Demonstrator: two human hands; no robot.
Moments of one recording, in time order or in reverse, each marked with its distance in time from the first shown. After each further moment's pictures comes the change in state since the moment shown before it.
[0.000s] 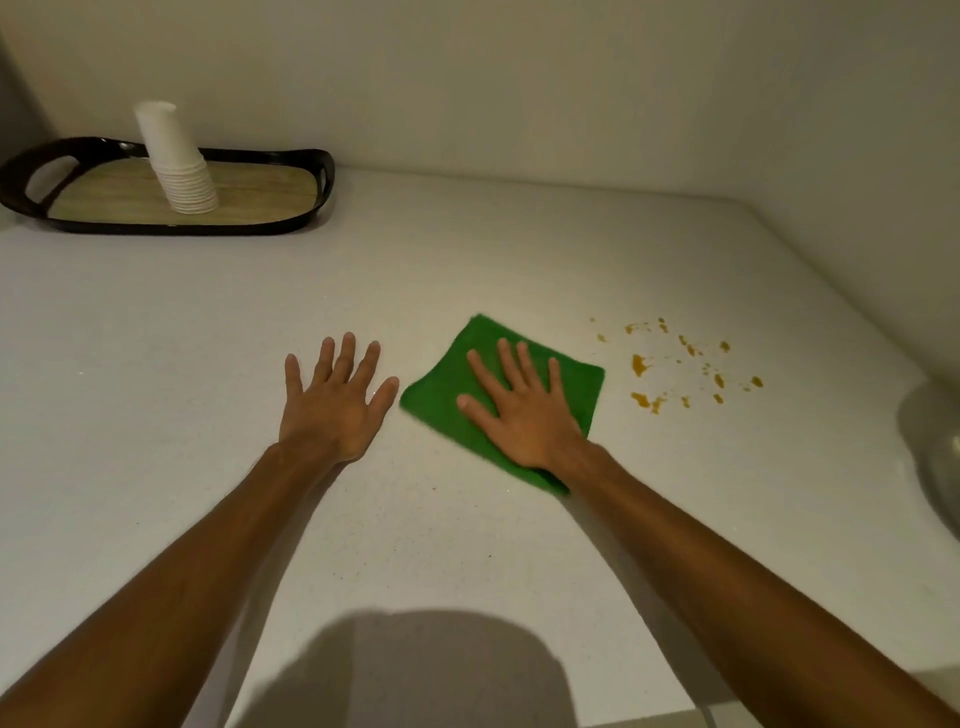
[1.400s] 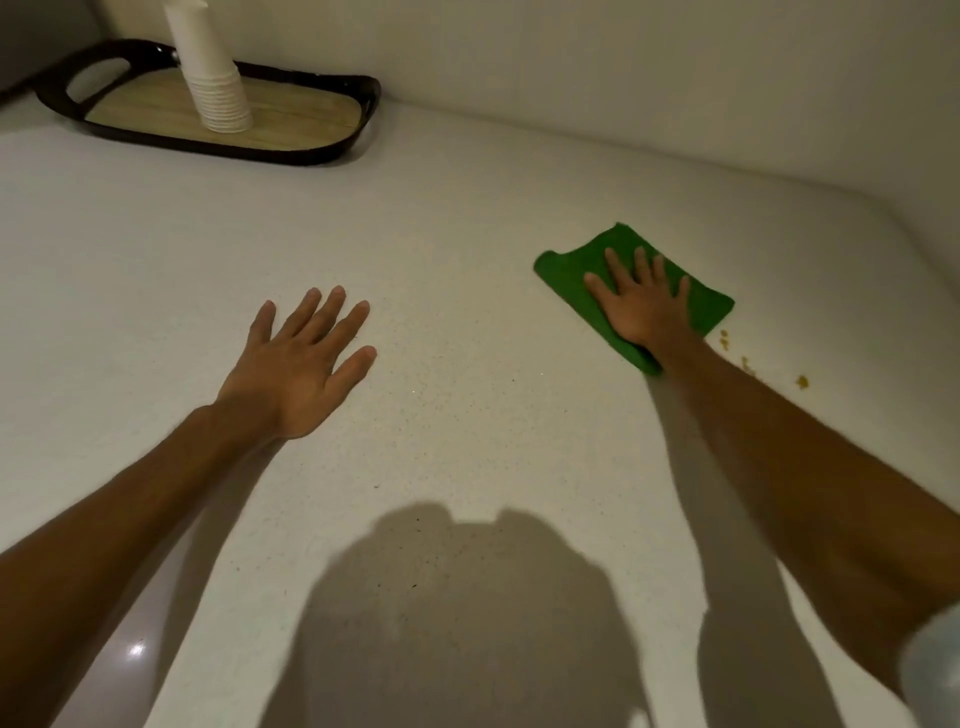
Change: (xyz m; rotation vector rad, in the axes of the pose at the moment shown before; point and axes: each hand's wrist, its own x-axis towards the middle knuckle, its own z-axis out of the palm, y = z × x) left_hand 0.005 -0.005 0.015 0.013 0.057 -0.024; right_hand 0.144 0.175 -0.045 -0.003 0.017 0.171
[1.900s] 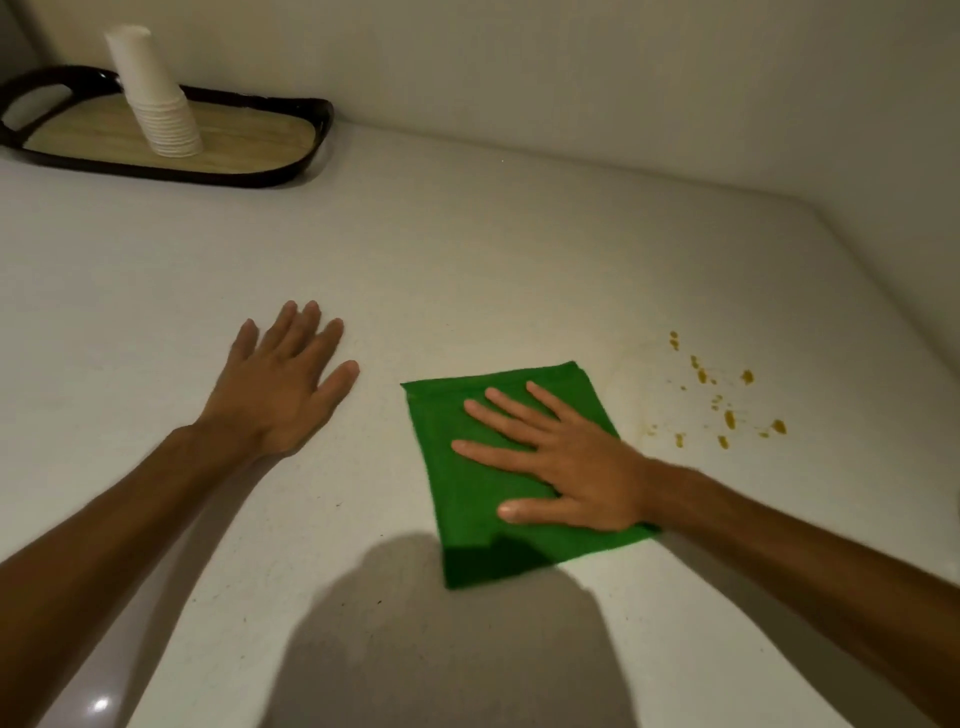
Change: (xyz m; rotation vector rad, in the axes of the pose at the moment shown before) left_hand 0.003 0.029 -0.013 -0.018 -0.011 0.001; right_hand -0.167 -0.016 0.041 -0.134 0.044 -1.019
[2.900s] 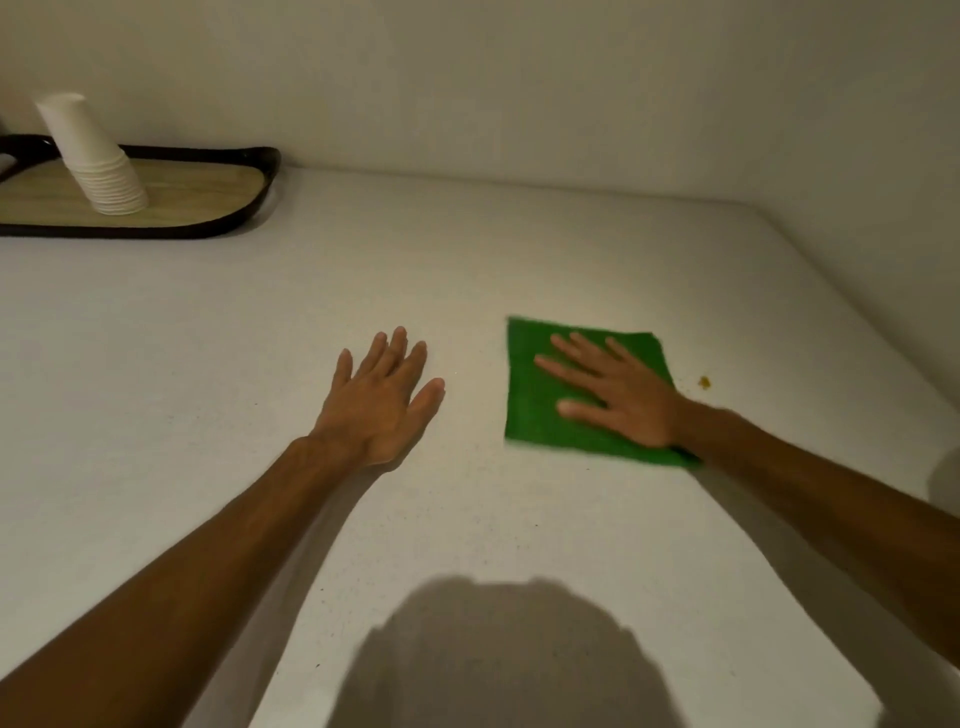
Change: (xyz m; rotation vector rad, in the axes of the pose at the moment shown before) left_hand 0.053 0.132 0.009 -0.110 -0.079 0.133; right_hand -0.053 0.130 -0.019 -0.005 -0.080 0.466
